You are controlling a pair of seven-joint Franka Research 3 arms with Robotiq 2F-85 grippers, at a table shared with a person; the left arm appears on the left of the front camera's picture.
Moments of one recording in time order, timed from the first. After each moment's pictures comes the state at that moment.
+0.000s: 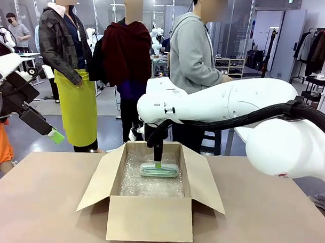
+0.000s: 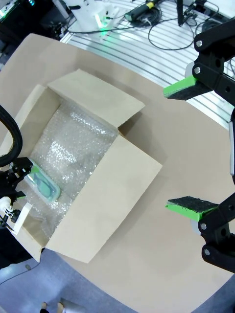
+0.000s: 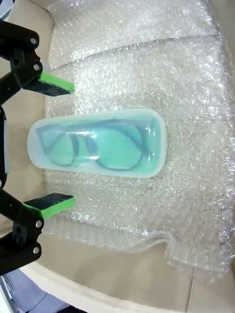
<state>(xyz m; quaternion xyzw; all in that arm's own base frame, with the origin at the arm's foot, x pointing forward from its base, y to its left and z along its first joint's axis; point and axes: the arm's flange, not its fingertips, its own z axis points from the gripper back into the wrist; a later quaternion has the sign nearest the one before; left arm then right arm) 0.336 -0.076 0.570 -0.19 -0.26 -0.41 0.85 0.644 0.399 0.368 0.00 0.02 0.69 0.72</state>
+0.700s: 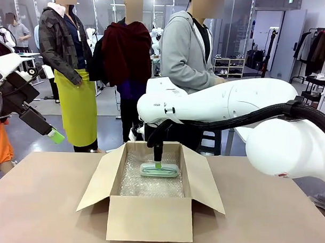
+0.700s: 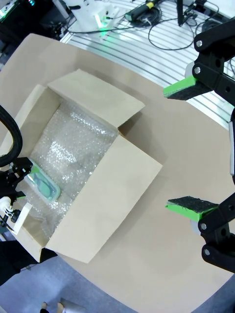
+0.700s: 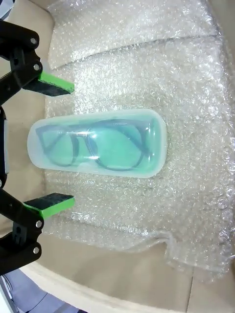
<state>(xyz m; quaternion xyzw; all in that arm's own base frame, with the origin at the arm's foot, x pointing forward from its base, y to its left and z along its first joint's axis) 0.336 -0.076 0.570 -0.19 -0.26 -0.41 0.85 0.644 0.399 0.368 0.00 0.02 0.69 0.72</state>
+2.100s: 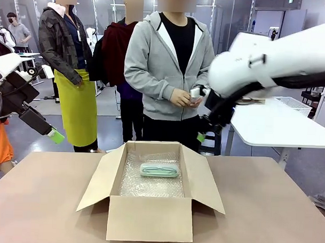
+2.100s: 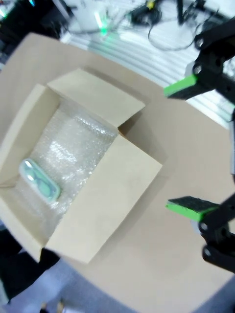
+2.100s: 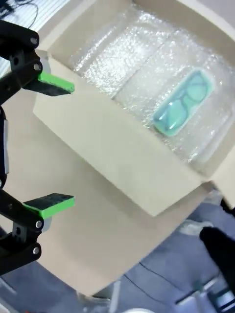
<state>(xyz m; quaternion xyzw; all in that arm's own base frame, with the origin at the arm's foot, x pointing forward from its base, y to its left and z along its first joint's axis) 0.336 -0.076 0.570 -0.19 -0.26 -0.41 0.85 0.524 0.182 0.512 0.06 -0.15 0.31 0.94</state>
